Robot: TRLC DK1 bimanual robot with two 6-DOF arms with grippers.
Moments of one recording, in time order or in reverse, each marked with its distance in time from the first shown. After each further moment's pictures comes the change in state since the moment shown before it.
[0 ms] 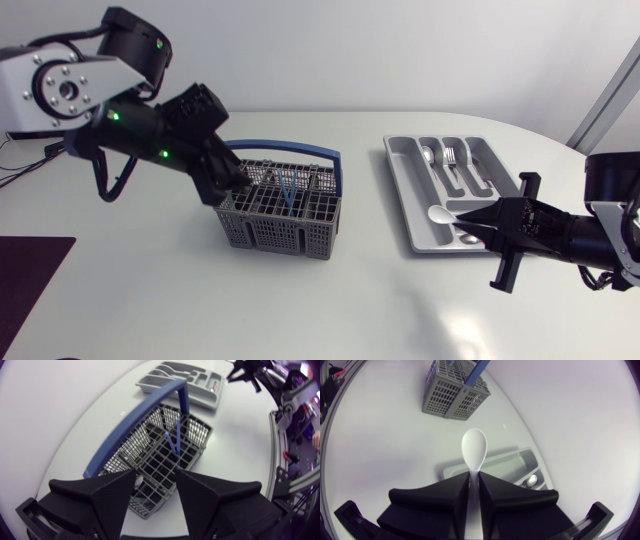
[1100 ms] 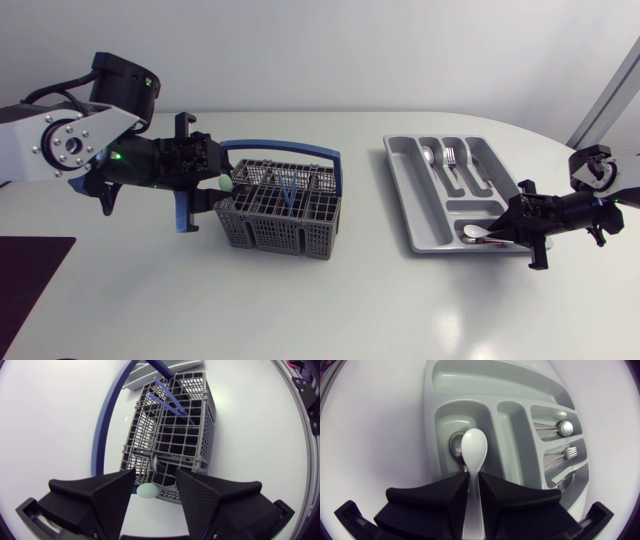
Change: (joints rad) left arm 0.053 -0.035 -0.177 0.233 -0.056 0.555; right arm -0.268 0.713 0.489 -0.305 0.135 -0.536
